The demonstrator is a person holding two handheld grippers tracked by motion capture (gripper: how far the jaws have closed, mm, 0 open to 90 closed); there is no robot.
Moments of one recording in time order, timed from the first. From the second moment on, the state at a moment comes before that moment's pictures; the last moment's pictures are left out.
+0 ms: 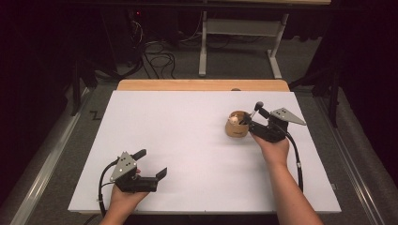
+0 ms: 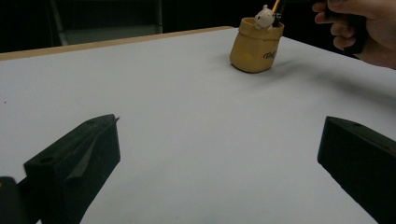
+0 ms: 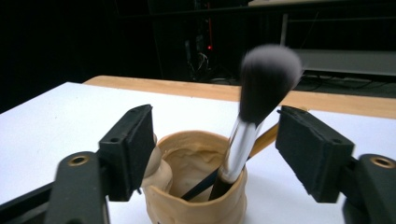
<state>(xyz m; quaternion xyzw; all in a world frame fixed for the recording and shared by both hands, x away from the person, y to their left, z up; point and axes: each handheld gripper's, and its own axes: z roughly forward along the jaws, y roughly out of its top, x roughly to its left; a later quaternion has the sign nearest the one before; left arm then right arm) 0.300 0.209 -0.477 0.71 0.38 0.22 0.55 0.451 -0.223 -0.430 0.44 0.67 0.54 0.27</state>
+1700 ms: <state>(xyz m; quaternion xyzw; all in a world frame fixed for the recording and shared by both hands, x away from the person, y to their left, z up) 0.301 0.211 -0.477 0.71 0.39 0.22 0.55 0.408 -0.235 -0.425 0.40 0.71 0.53 0.25</state>
